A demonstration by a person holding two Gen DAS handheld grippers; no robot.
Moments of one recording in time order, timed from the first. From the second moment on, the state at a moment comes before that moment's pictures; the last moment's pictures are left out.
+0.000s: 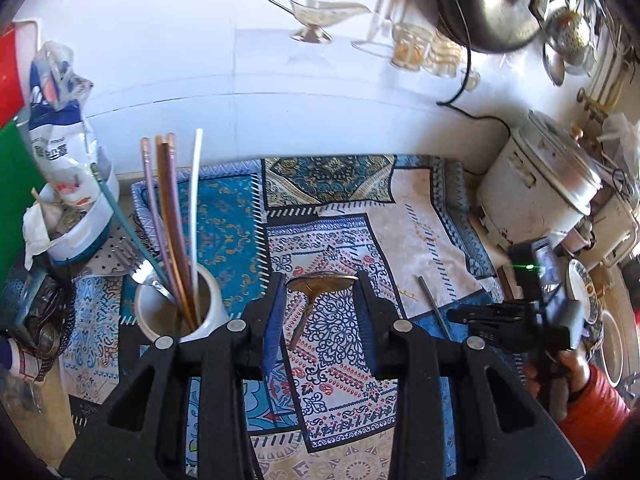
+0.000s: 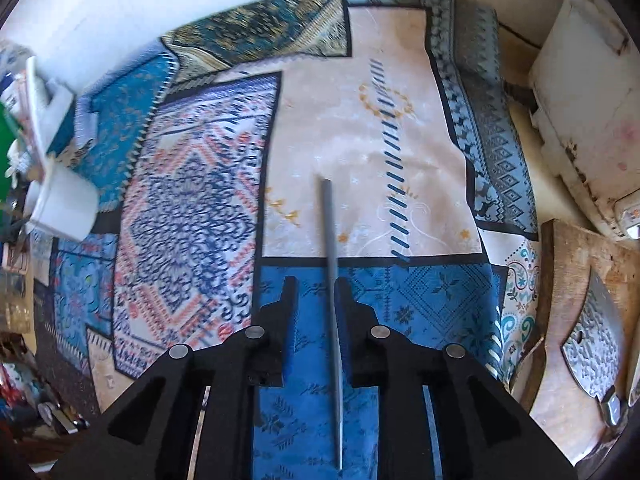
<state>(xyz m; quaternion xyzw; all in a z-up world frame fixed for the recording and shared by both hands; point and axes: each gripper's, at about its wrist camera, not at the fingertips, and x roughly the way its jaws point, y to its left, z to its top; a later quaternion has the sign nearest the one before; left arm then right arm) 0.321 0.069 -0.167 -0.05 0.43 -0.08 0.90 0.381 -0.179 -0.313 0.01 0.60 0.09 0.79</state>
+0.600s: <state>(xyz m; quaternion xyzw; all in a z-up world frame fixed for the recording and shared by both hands) 0.308 0.116 -0.118 -0.09 0.38 -0.05 0.92 0.409 -0.162 -0.351 -0.04 0.63 0.05 0.77</state>
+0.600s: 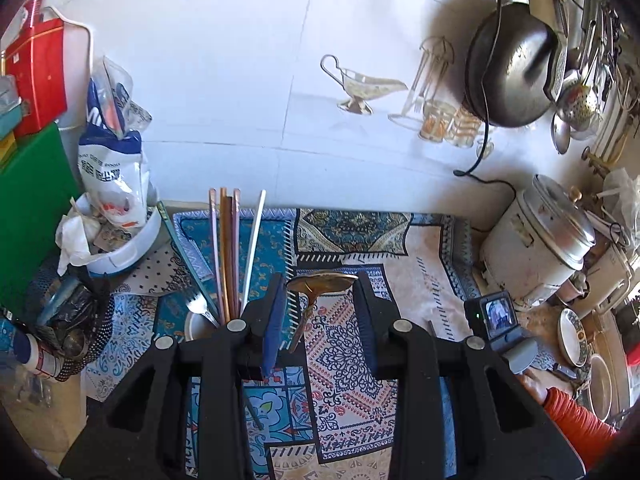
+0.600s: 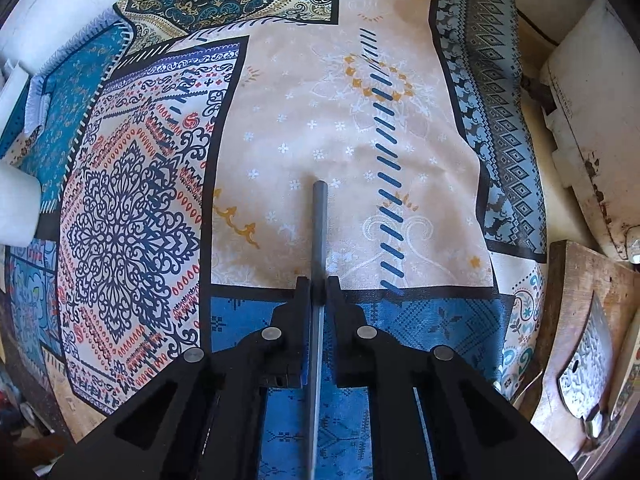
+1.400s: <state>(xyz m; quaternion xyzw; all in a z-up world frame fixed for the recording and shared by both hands) 0.296 0.167 -0.080 -0.11 0.32 -0.02 0.94 0.354 -0.090 -0.181 0.01 0.44 0.16 0.88</state>
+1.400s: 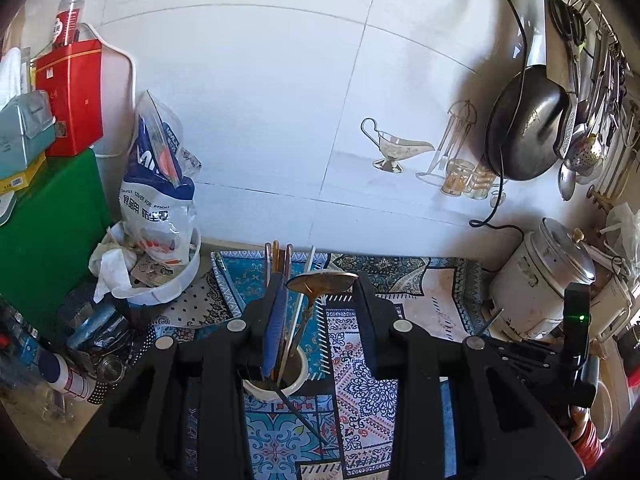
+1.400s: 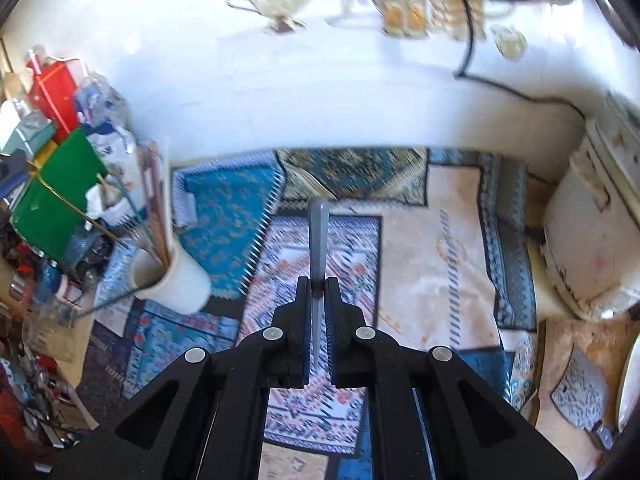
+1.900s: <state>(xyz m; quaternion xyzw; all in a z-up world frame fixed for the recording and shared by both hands) 0.308 0.205 -0.098 -0.13 0.35 -0.01 0.93 0.365 0.011 -0.103 -0.01 0.34 0.27 0.90</state>
